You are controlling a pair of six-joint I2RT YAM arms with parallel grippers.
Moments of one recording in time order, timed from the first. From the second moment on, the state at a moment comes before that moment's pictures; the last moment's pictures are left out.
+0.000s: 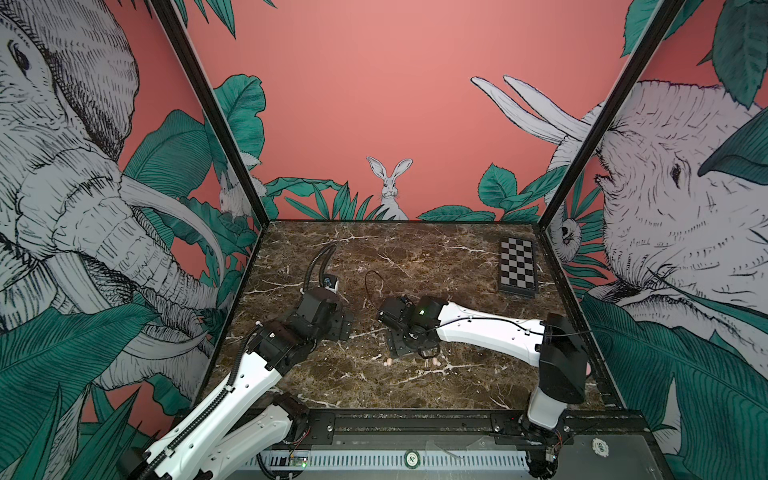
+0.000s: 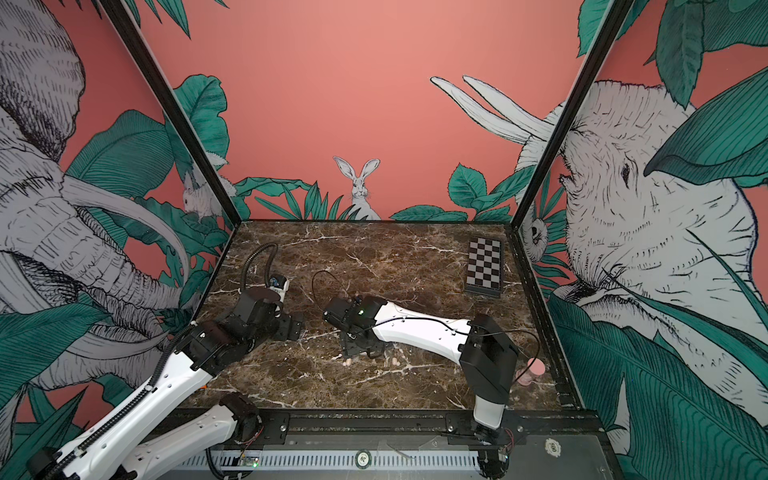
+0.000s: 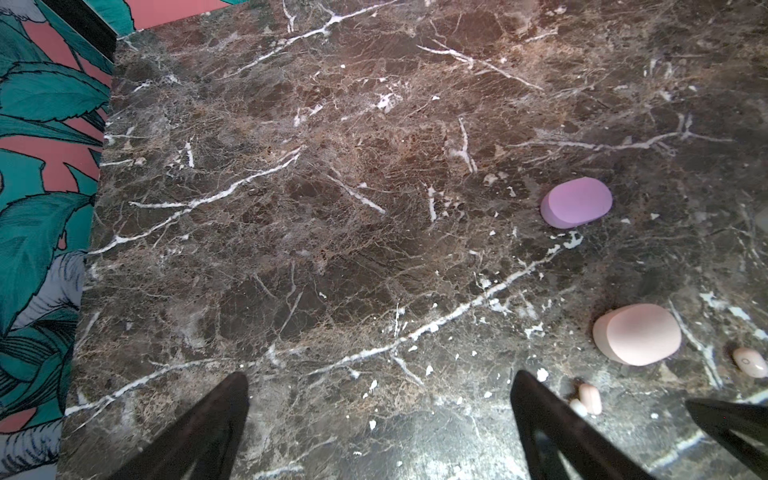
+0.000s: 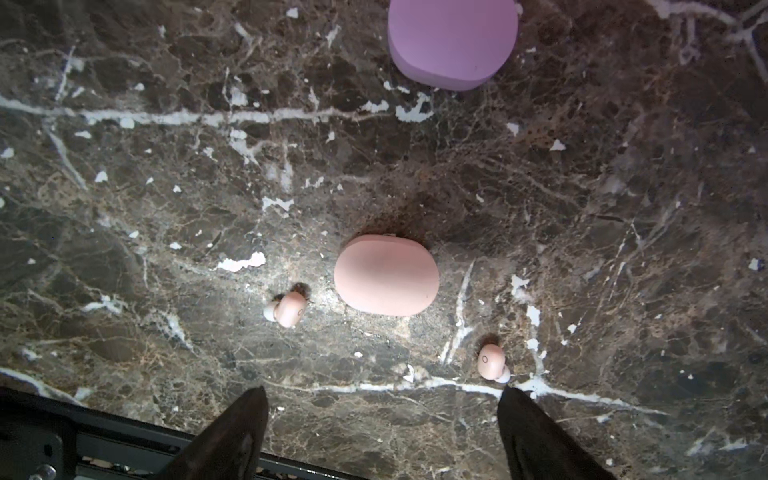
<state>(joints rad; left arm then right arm) -0.64 0.84 0.85 -0.86 -0.34 -0.24 1.12 1.79 1.44 -1.03 0.16 0.84</state>
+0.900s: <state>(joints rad) -0.64 0.87 0.85 -0.86 -0.35 -0.24 1.01 1.97 1.50 -1.05 0.05 0.91</state>
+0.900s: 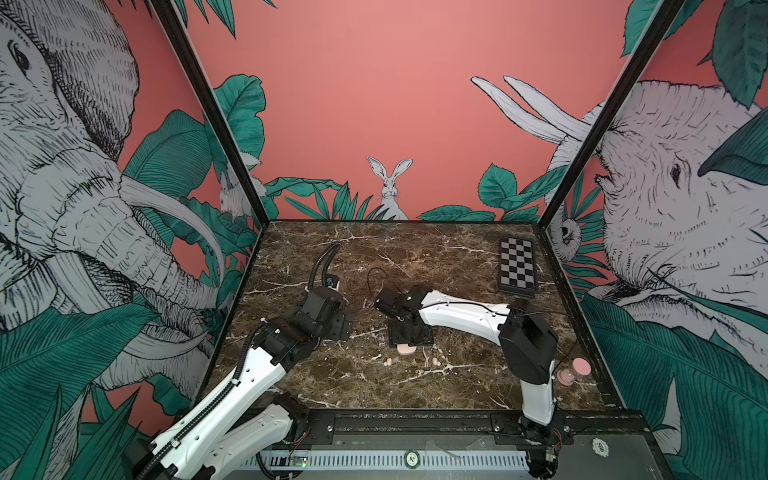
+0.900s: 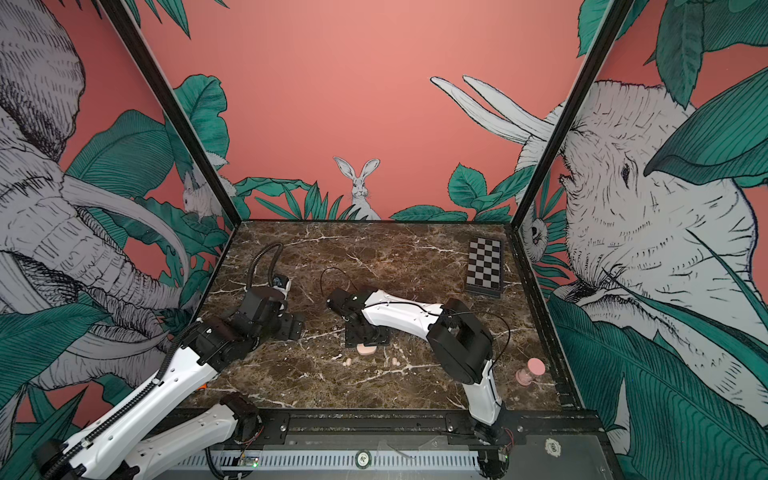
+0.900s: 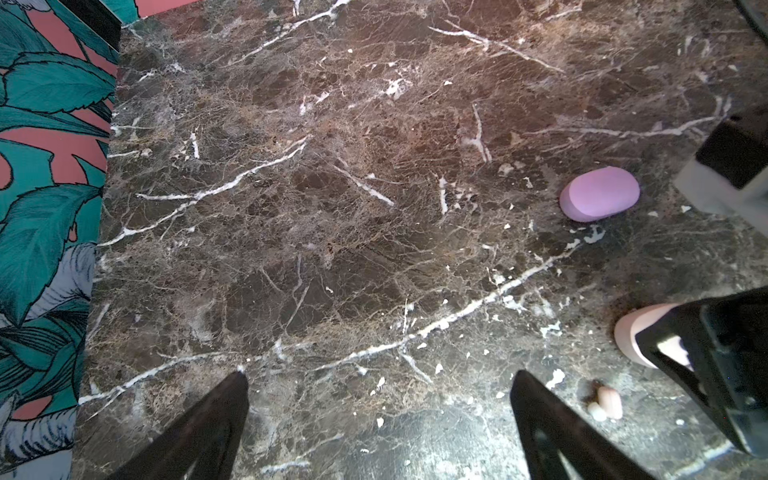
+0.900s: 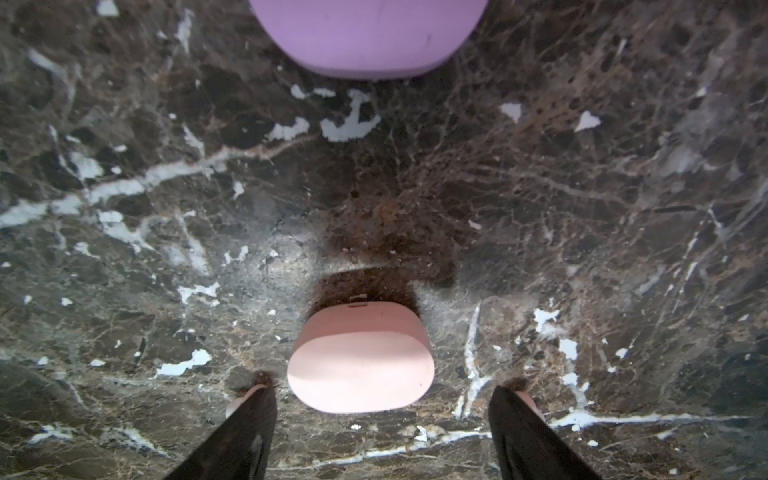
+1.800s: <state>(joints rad) -0.64 0.90 0.85 -0.86 -0.36 -0.24 1.01 2.01 1.50 -1.00 0.00 0.86</state>
